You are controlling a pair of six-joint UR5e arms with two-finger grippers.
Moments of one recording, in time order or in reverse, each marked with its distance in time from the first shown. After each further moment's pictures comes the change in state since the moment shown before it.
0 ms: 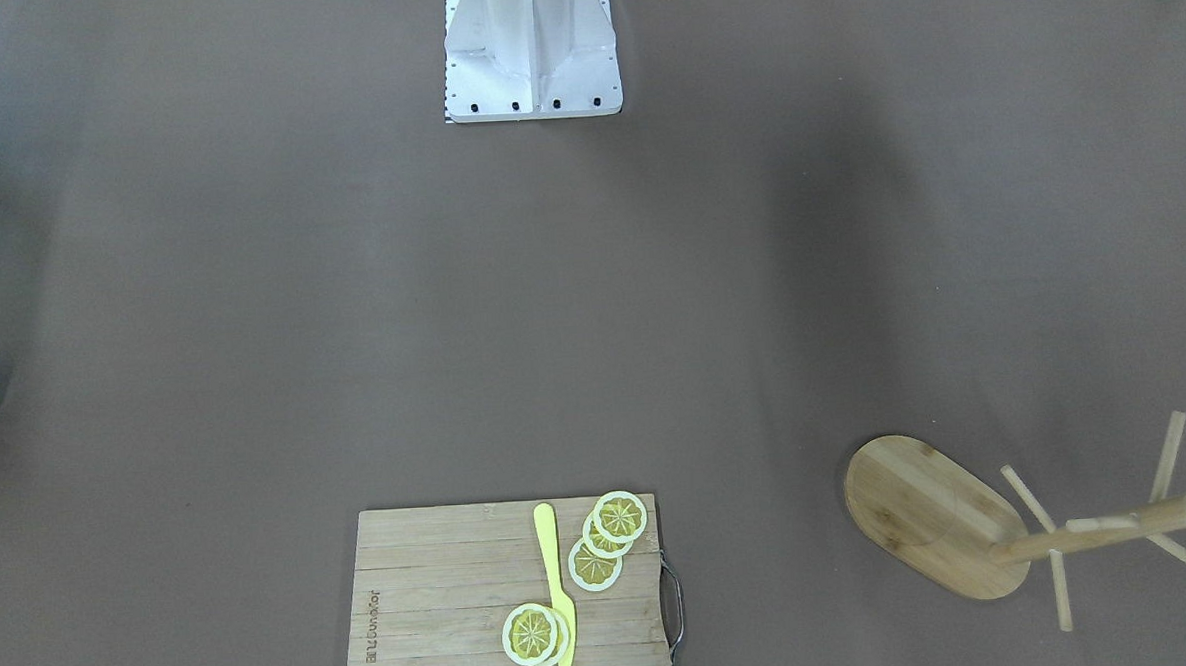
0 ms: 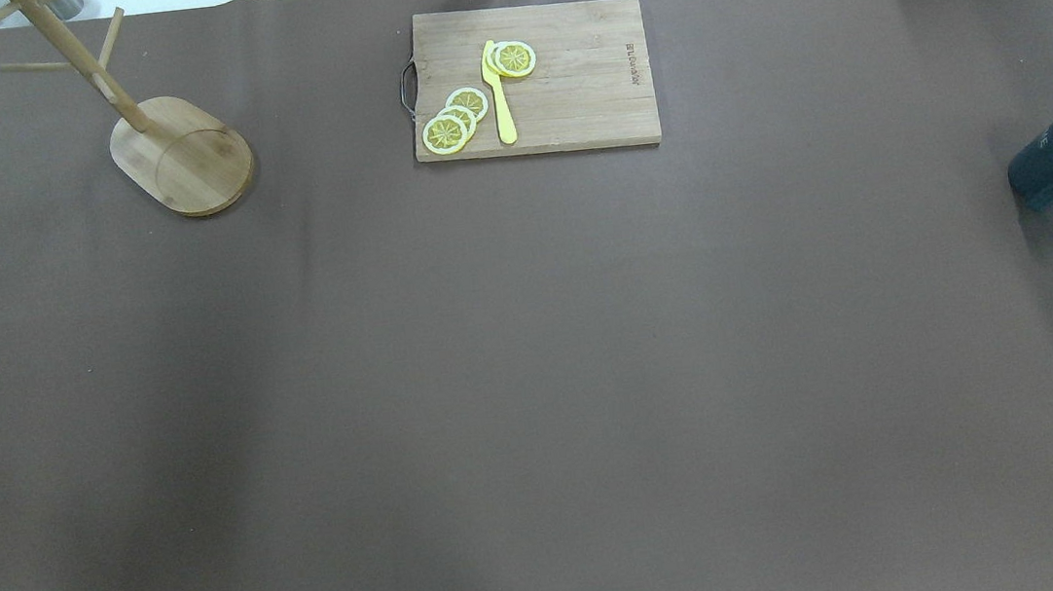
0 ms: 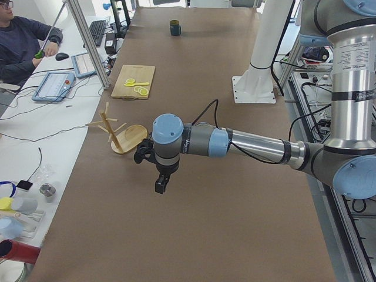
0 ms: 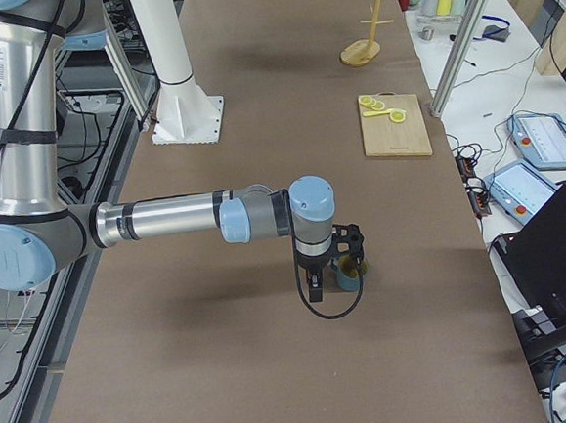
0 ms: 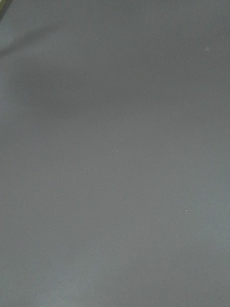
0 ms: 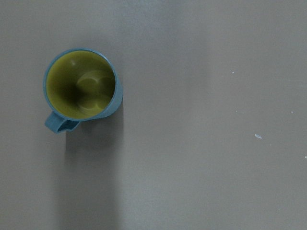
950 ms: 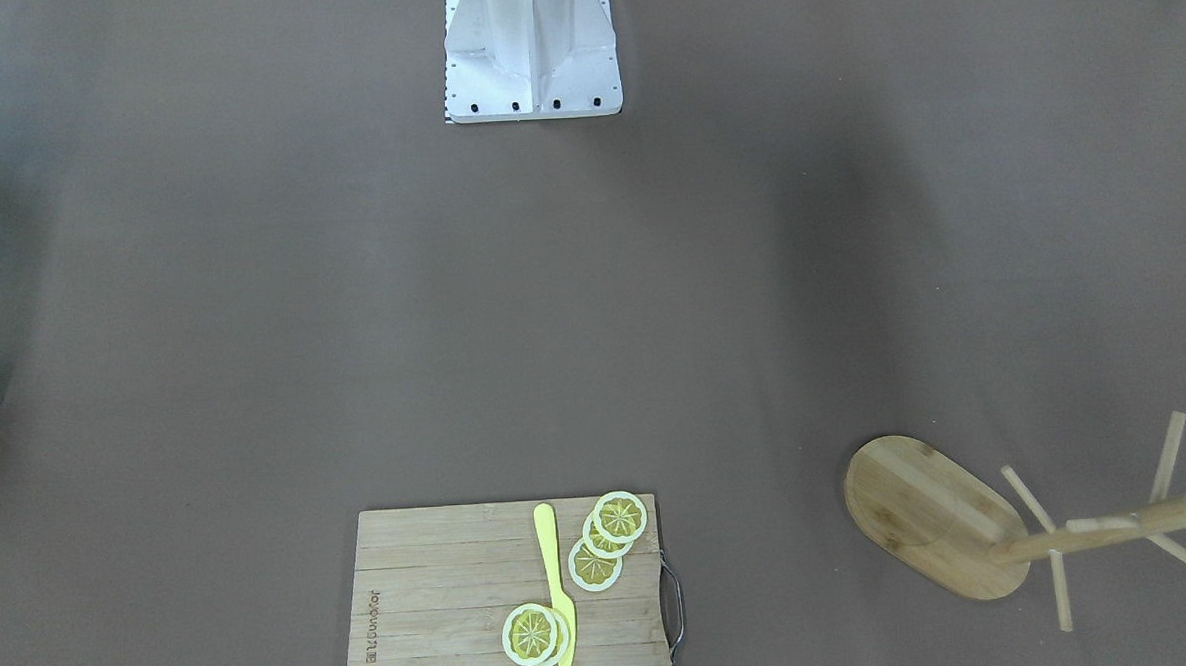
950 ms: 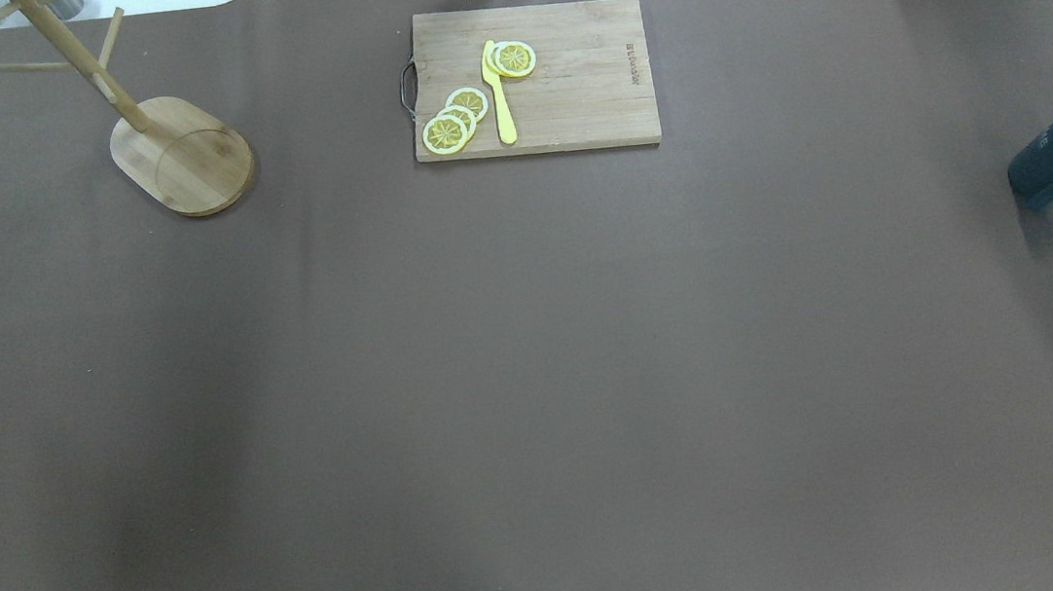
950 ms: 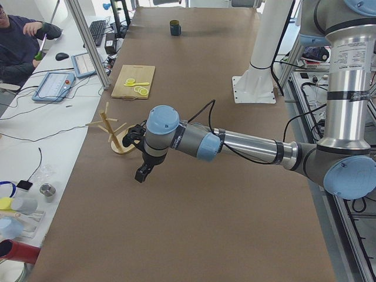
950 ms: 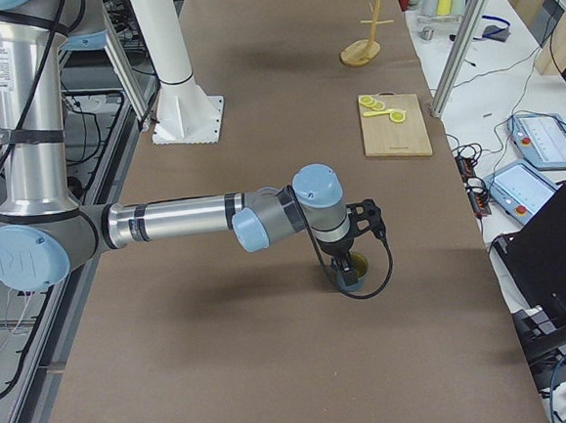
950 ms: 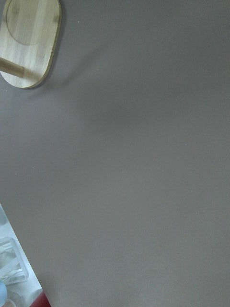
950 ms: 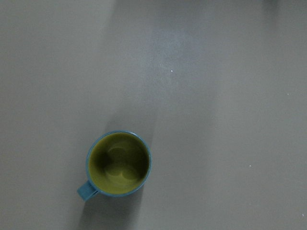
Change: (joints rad) left arm 0.000 -0.060 0.061 -0.218 0.005 -0.005; right arm -0.012 0.066 -0.145 0.371 -0.003 0.038
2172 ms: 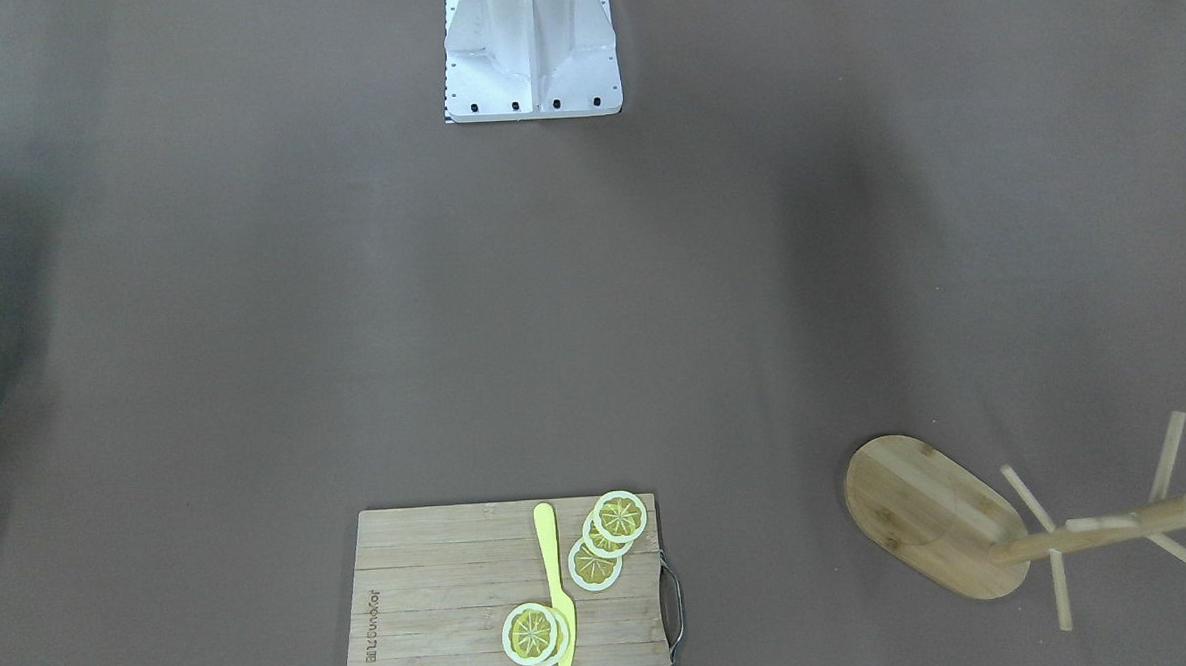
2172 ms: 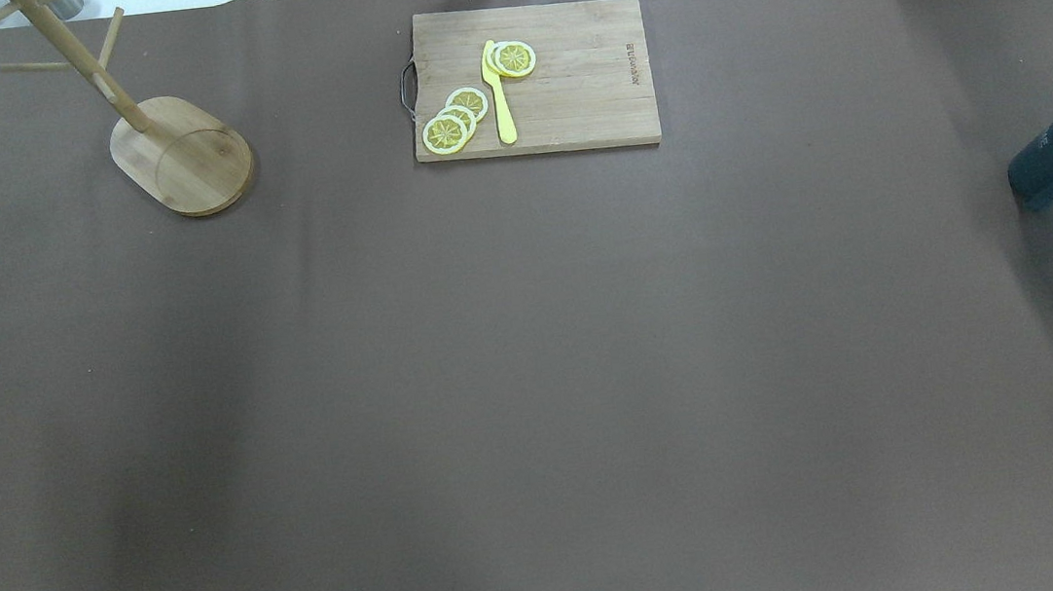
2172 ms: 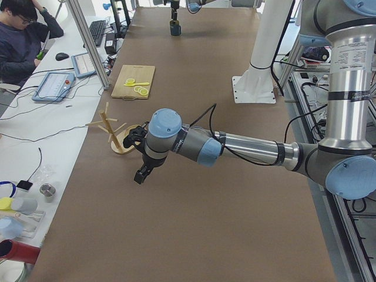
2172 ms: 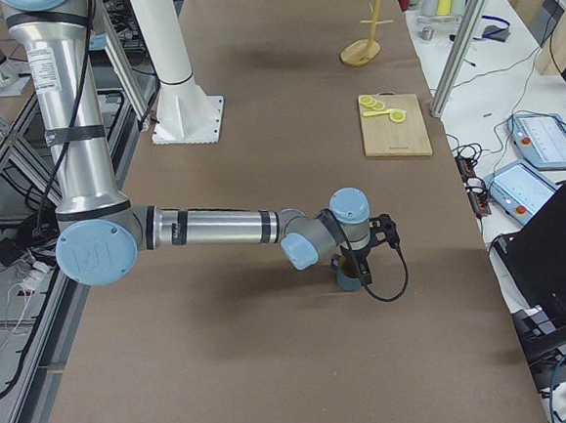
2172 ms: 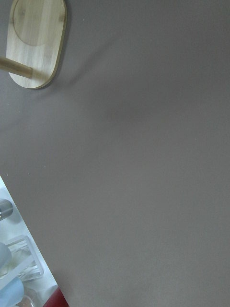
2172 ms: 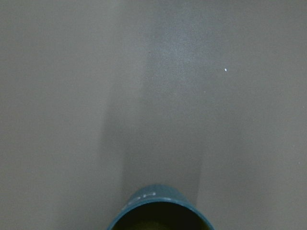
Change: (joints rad) left arm 0.000 0.023 0.013 -0.077 0.002 -0.008; right arm -0.211 0.138 -0.279 0.232 -0.043 0.214
